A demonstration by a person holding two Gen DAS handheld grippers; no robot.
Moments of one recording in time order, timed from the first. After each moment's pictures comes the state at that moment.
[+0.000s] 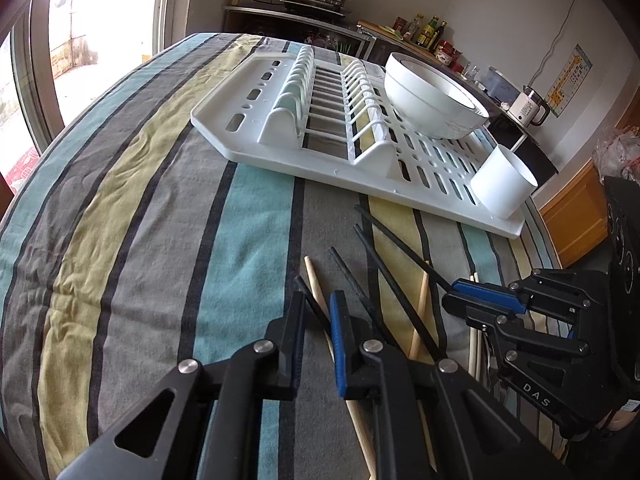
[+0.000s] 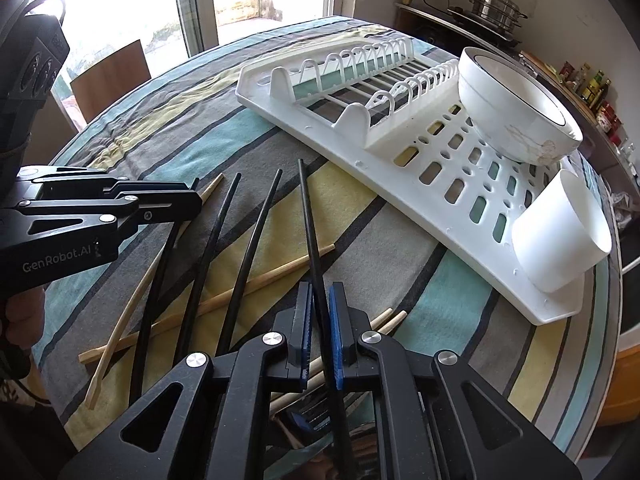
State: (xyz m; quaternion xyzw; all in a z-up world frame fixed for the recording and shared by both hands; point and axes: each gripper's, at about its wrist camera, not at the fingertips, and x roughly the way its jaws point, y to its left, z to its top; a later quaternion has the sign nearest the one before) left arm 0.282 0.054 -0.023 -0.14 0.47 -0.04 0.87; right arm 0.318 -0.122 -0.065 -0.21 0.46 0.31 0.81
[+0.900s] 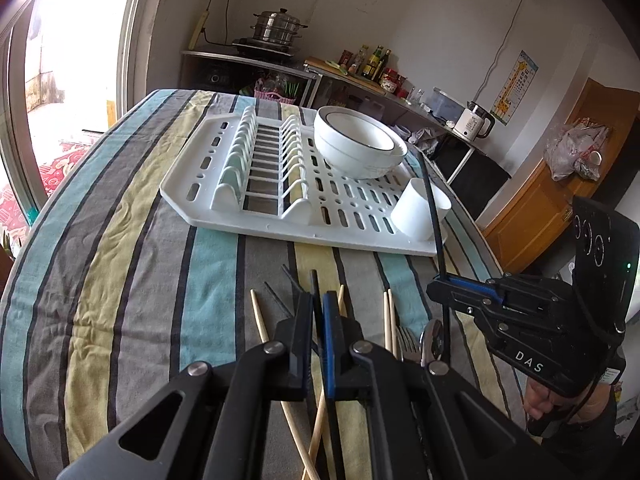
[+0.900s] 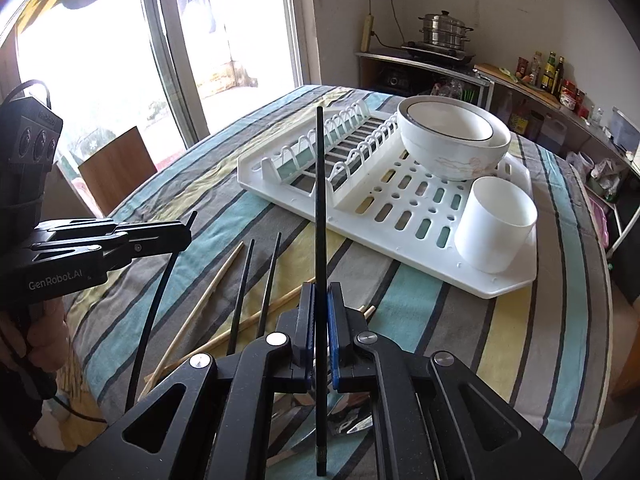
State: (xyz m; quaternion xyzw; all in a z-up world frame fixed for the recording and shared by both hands) left arm 0.251 0.043 0.048 -0.13 0.40 -0.12 0.90; right arm 0.286 -0.171 -0.002 -0.09 0.39 0.30 0.87
